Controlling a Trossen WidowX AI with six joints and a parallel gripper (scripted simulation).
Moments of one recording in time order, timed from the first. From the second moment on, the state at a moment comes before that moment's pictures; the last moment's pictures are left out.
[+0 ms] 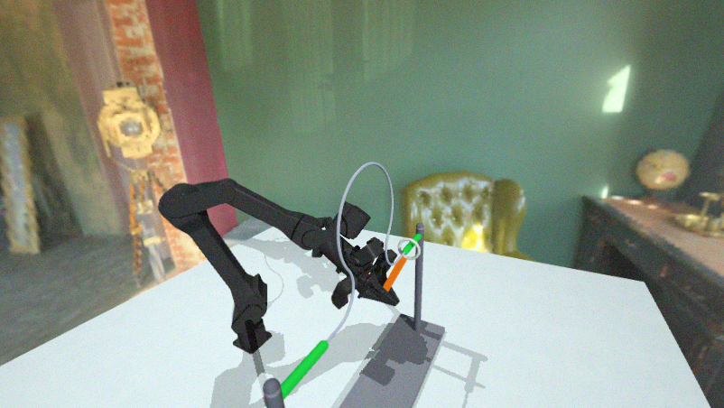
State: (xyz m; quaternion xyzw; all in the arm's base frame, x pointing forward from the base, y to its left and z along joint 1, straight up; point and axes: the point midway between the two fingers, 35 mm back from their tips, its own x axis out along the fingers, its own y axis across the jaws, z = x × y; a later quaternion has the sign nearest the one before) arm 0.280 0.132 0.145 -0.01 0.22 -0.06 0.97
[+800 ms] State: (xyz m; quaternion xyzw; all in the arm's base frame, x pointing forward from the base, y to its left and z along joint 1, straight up) arm 0.281 0.134 0.137 0.00 0.22 -0.06 0.97
